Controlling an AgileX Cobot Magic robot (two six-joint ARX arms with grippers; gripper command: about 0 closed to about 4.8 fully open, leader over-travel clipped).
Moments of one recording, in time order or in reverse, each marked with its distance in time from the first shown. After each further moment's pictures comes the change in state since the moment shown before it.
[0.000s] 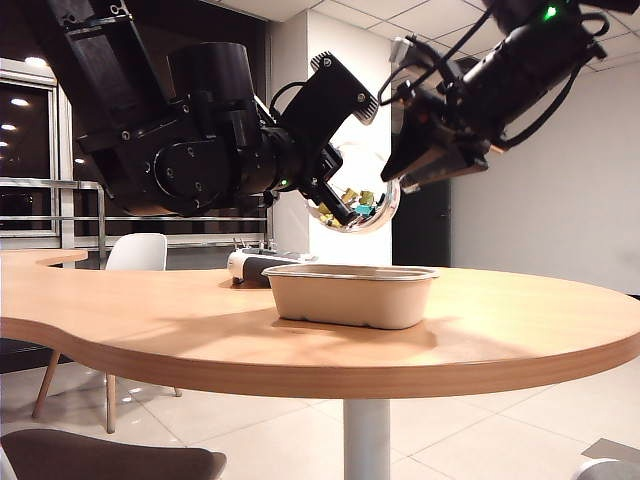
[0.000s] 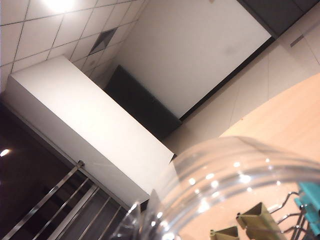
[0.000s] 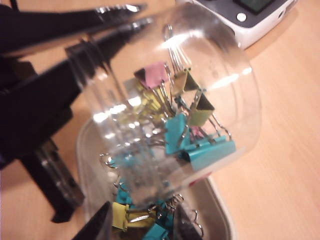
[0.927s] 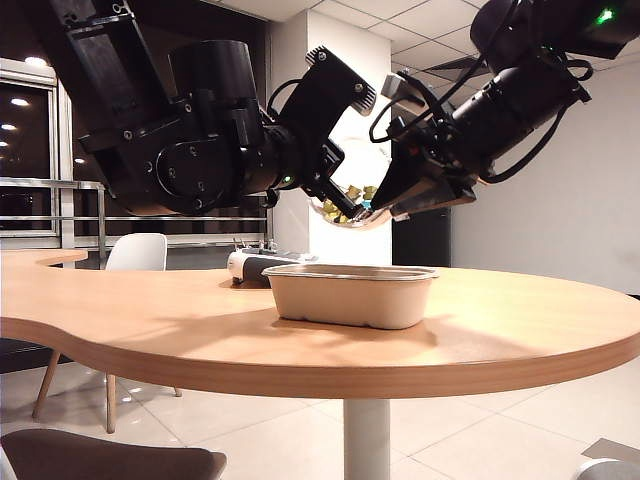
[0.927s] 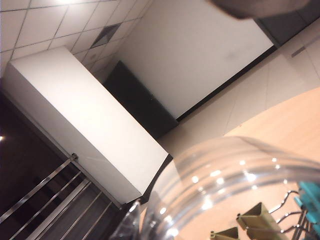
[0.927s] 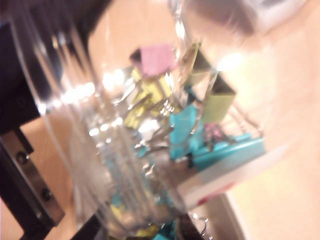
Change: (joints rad) left arm -0.007 0.000 0.000 0.010 -0.020 -0.075; right arm 0.001 0.084 -0.002 0.072 -0.050 0.001
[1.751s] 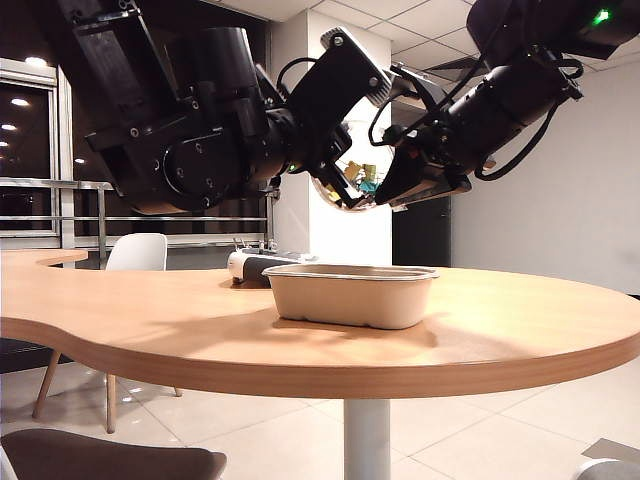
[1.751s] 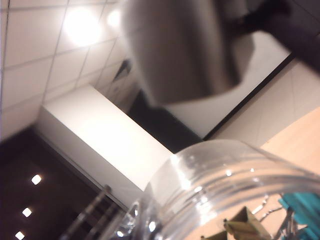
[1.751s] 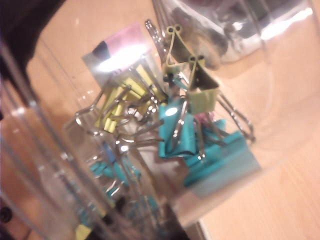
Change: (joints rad) left arm -0.025 -0.001 0.005 0.090 0.047 0.183; right arm 0.005 0.002 -0.002 0.074 0.086 -0.071
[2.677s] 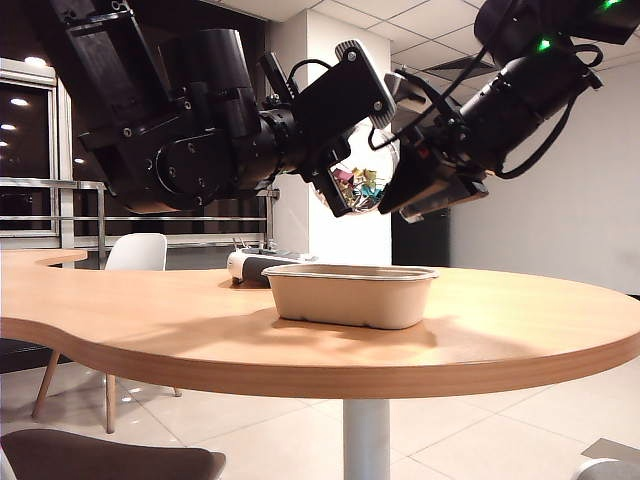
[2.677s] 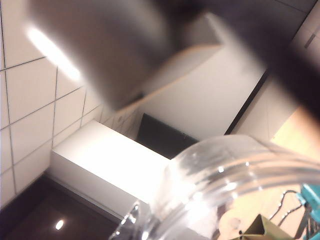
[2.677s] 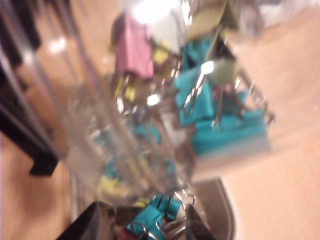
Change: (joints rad) left arm 0.026 -0.003 -0.003 -0.008 0.098 0.200; right arm -0.006 -0.035 0.002 -0.178 -0.064 -0.088
